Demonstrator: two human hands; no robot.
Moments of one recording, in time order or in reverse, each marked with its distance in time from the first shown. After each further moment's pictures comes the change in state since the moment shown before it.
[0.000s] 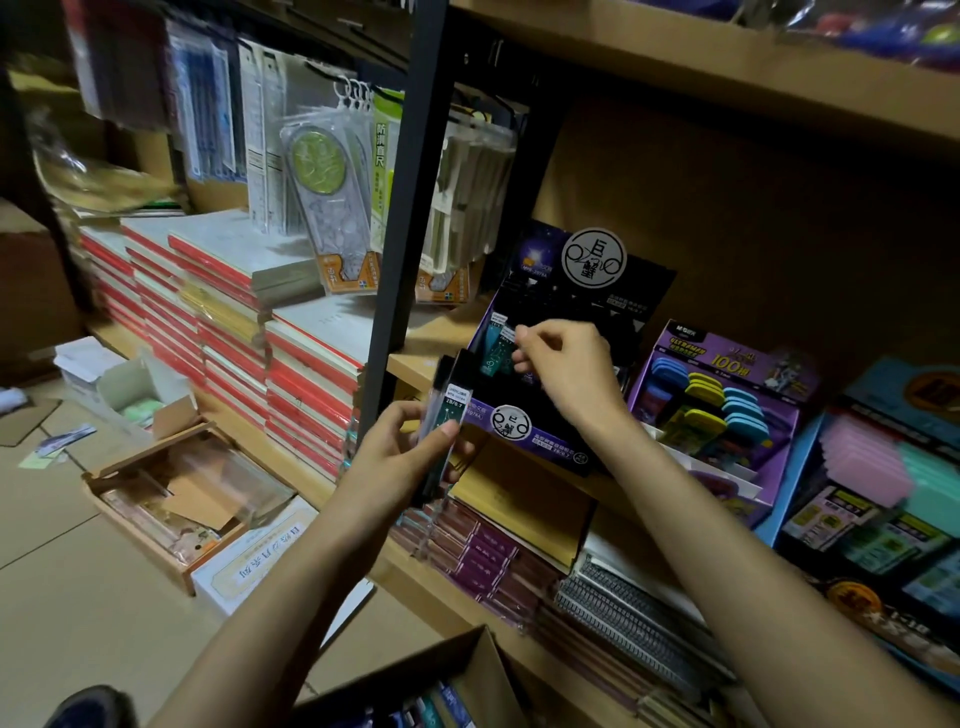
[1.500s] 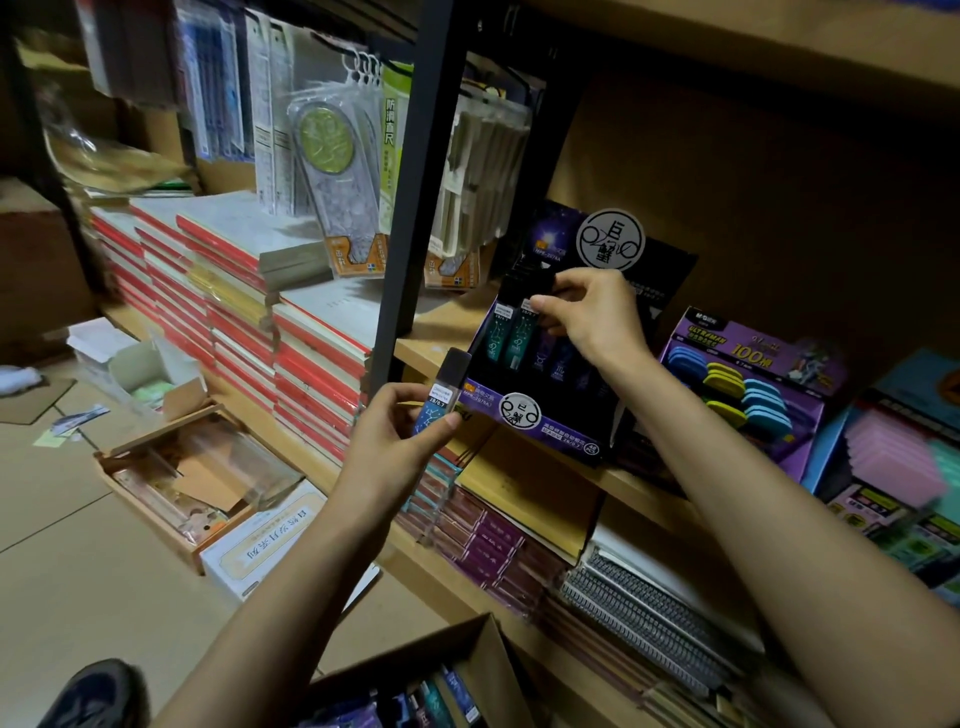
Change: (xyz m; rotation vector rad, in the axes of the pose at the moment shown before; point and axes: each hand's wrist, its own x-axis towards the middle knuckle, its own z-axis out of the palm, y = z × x) left_hand 0.005 -0.001 0.006 0.106 0.236 0.070; right_hand 0.054 0.010 -0.004 0.096 0.038 -0.041
